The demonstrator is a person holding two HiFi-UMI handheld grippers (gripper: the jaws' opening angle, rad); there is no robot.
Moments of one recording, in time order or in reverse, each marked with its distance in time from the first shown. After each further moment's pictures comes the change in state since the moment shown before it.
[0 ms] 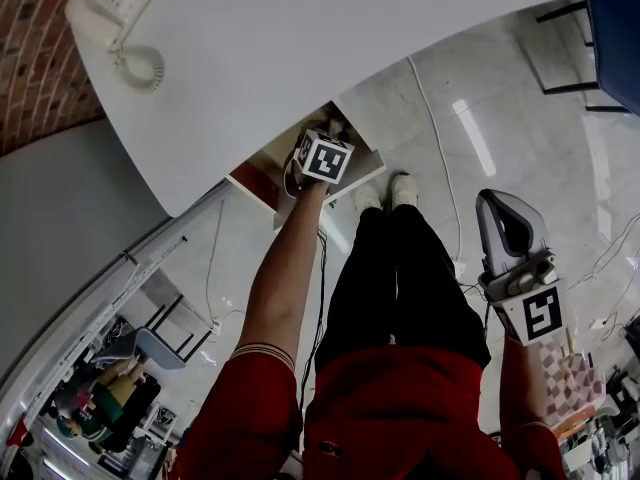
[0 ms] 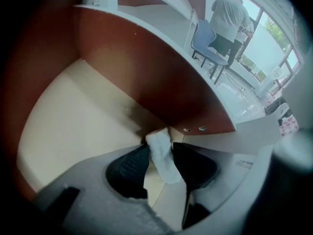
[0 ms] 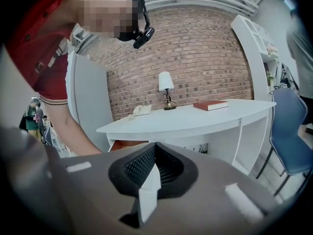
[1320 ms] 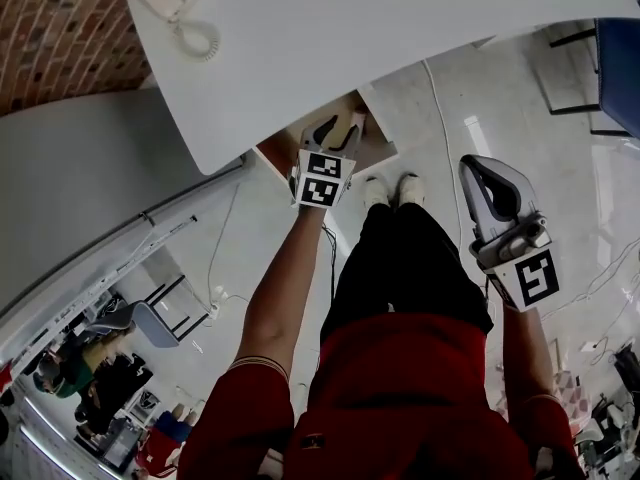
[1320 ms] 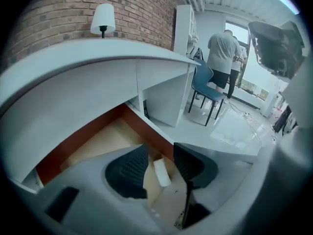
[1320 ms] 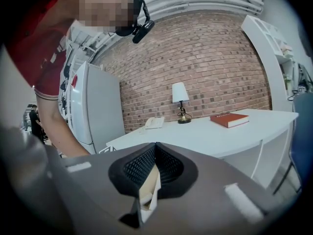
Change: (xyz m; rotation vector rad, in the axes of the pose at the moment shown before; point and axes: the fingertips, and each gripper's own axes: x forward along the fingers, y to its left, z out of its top) left arm -0.160 -0.021 0.049 -0.054 -0.410 0.095; right arm 0.011 0.031 0.073 -0.039 -0.108 0.157
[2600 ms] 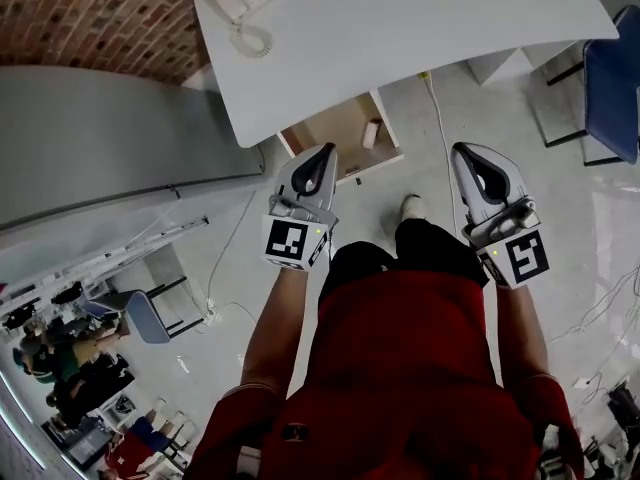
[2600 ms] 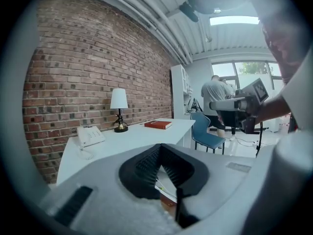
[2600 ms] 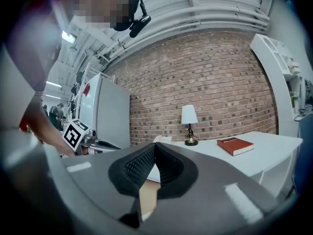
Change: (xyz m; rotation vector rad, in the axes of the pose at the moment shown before) left arm -0.264 -0.061 0.125 0.046 -0.583 0.103; right arm -0.051 0.051 0.092 -0.101 -0.165 0.064
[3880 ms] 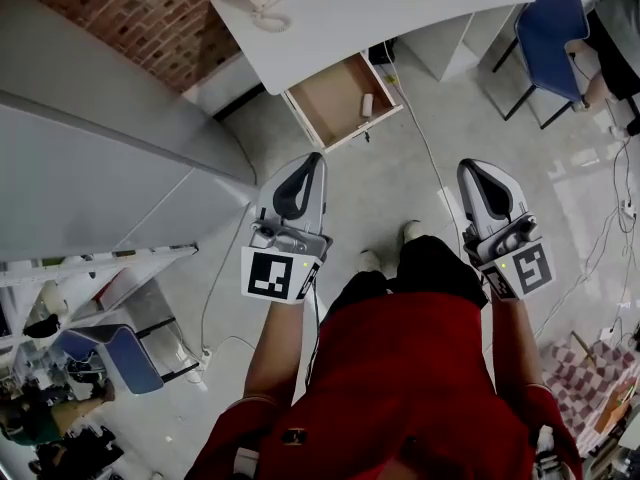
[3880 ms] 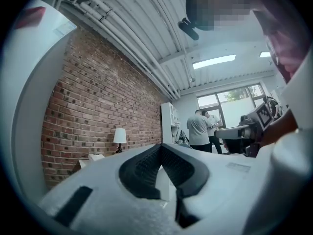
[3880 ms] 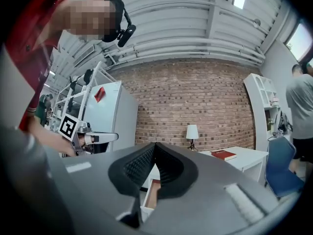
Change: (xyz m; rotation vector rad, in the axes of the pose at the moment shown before) left arm -0.370 -0.027 0.062 -0.002 -0.367 -0.122; right arm -0.142 0.348 0.068 -0.077 -0.092 -0.210
